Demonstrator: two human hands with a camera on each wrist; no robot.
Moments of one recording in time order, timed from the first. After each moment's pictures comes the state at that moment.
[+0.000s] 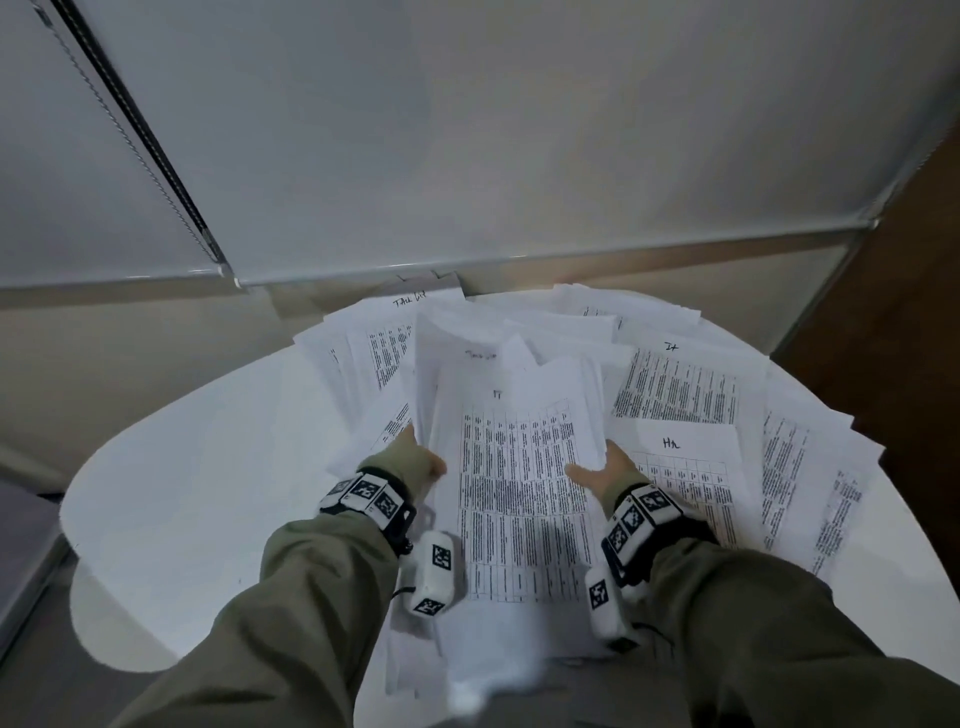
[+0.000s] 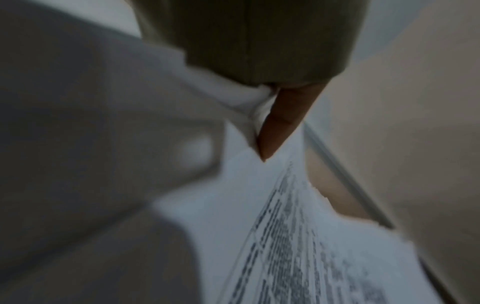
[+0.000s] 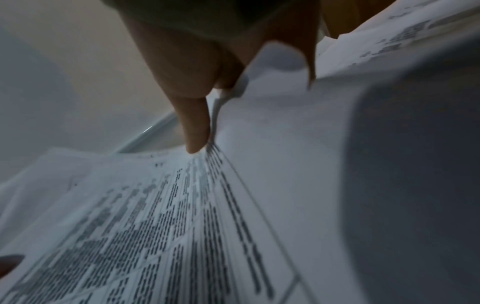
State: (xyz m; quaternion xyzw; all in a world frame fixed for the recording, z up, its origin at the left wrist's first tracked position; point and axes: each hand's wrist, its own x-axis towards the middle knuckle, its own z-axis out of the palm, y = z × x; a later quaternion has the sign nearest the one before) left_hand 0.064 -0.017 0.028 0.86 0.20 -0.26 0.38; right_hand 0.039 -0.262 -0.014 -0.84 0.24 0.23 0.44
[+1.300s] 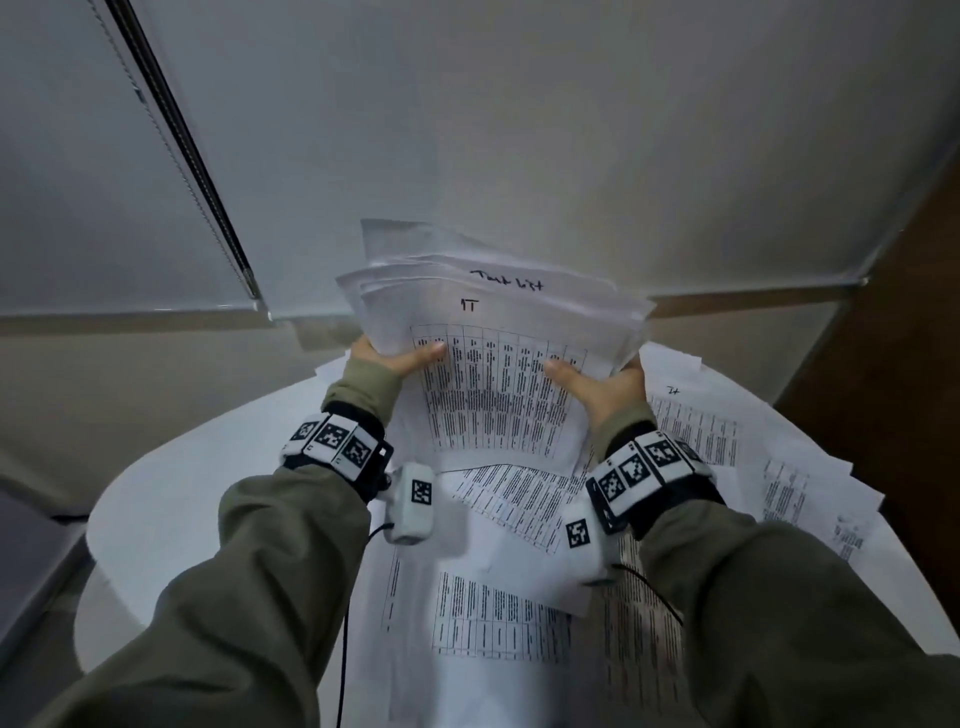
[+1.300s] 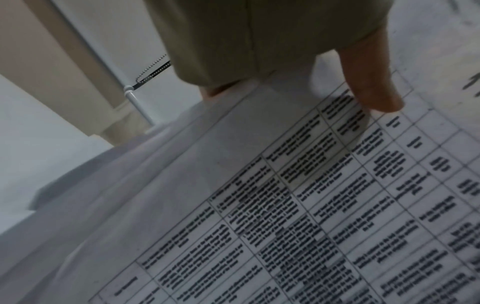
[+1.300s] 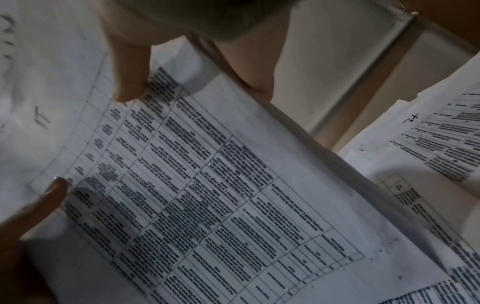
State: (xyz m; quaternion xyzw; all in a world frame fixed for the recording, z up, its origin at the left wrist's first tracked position) left_hand 0.087 -0.005 0.152 0.74 0.11 0.05 0.66; right_hand 0.064 -0.217 0.127 -0.71 0.13 -0.06 0.69
